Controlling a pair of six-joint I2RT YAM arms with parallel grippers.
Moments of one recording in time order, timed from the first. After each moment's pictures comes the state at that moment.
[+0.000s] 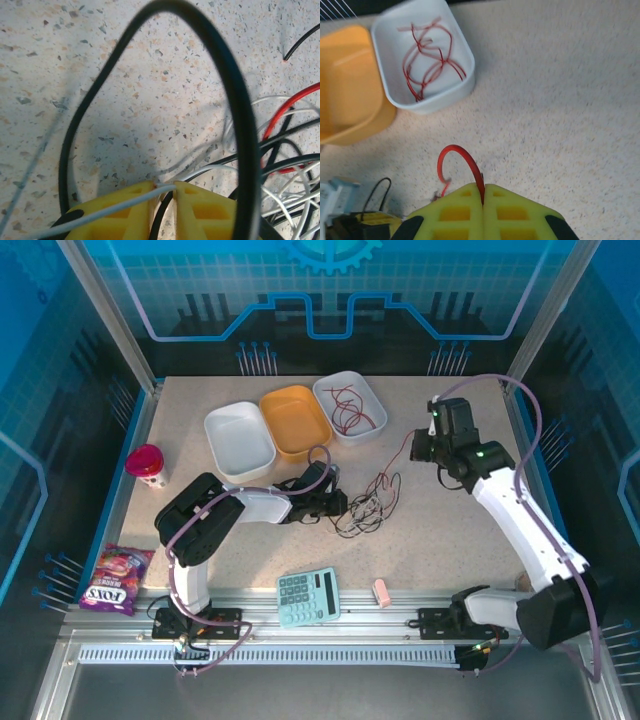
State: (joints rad) left arm -0.70 1.89 0.96 0.09 0.13 -0.72; right arm 0.31 1.23 1.23 -0.73 0.15 0.32
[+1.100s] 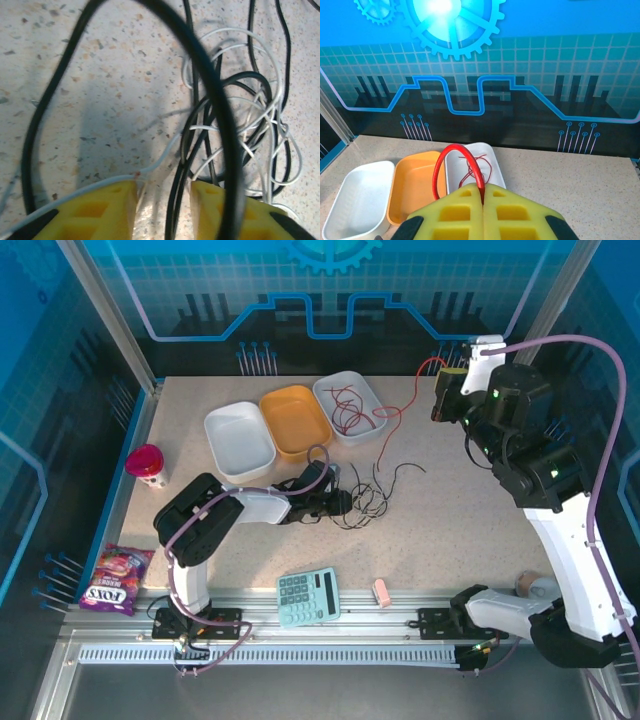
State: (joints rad) left arm -0.70 1.88 0.95 0.13 0.17 -0.75; right arm 0.45 1.15 1.72 -0.79 0.26 0.16
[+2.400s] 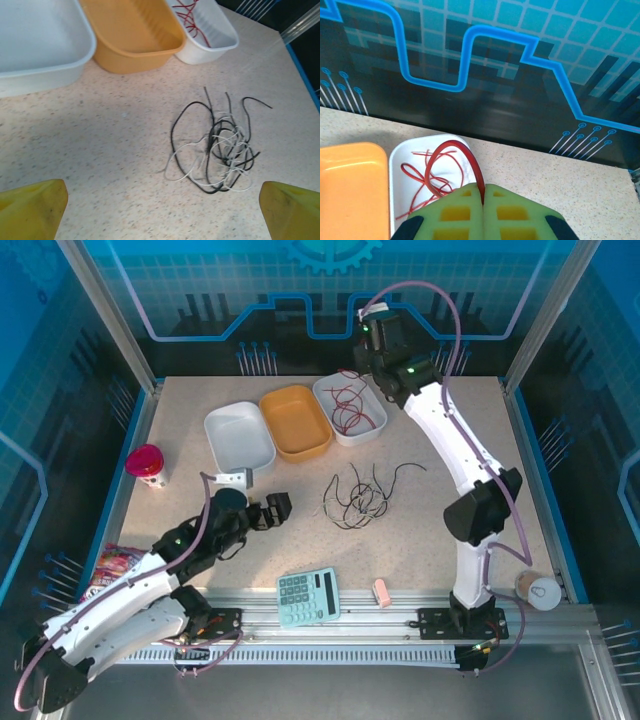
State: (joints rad) left arm -0.68 0.76 0.58 -0.38 -0.24 -0.72; right arm 0.47 1.99 2.23 -0.73 0.45 0.01
